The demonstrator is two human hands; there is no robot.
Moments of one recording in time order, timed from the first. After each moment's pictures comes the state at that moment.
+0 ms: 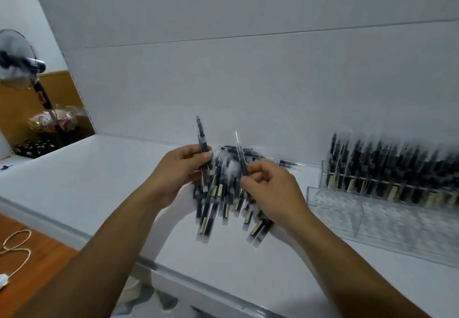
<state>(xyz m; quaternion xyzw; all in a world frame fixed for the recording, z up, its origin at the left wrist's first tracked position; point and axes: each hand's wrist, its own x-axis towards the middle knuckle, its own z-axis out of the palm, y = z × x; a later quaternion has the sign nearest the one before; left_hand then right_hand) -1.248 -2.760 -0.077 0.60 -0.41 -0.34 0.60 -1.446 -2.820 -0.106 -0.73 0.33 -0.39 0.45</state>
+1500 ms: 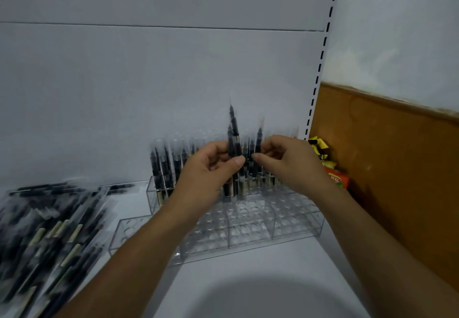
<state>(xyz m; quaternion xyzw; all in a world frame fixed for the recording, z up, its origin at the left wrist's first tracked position) -1.542 -2.900 -0.089 0.37 -0.62 -0.42 0.55 -1.732 -2.925 -0.077 -0.73 0.55 -0.40 0.08</state>
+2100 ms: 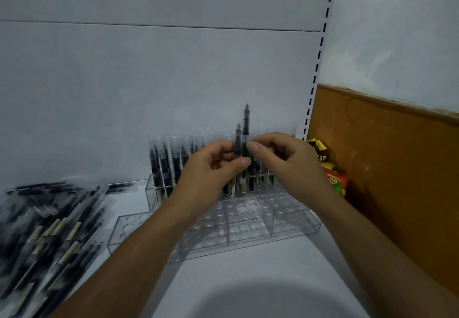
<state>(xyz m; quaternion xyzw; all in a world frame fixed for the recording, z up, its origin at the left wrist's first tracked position) -1.544 -2.891 -0.084 0.34 -0.65 -0.43 0.53 -1.718 -2.892 -0.076 -0.71 0.41 -0.54 0.19</state>
